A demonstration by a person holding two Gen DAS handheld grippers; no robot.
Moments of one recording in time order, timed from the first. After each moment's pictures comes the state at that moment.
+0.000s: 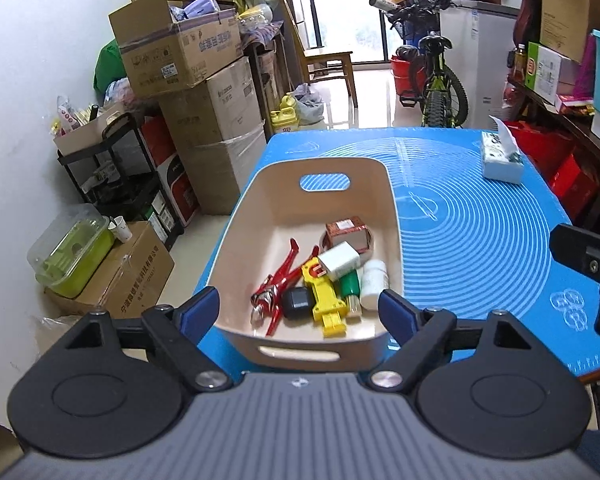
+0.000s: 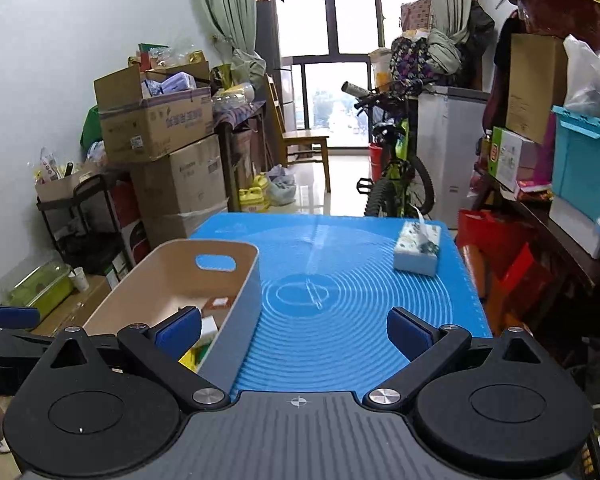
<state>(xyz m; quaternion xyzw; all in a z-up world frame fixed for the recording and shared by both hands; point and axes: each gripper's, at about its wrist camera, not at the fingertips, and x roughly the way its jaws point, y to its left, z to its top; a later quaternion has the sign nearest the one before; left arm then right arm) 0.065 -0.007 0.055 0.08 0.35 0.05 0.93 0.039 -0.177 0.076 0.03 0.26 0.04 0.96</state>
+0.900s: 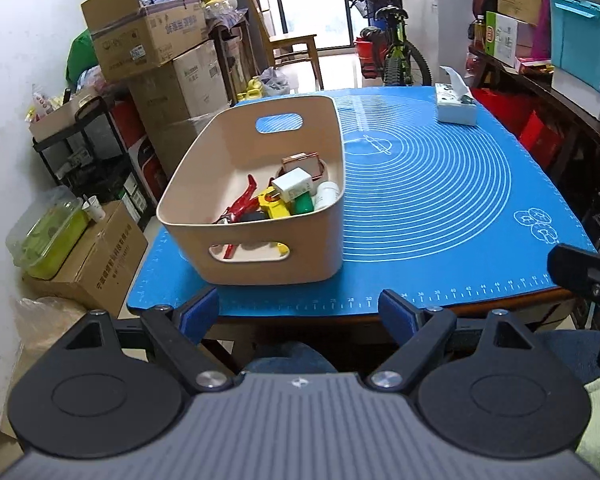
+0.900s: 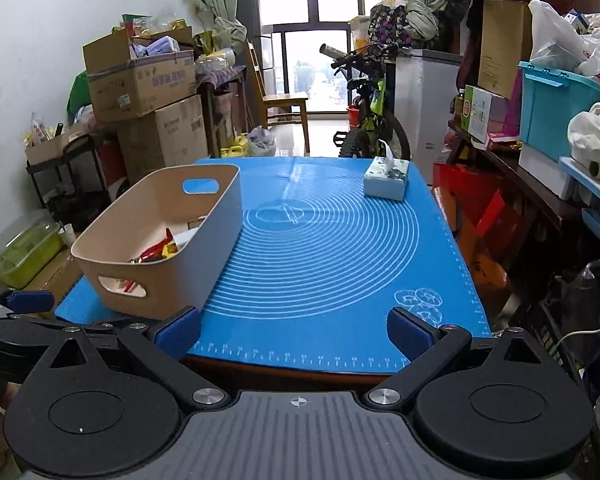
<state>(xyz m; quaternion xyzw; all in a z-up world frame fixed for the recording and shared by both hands) -0.004 -0.025 -0.004 0.10 0.36 0.00 0.93 -0.059 -0.187 0.021 0.03 0.30 0.01 0.95</state>
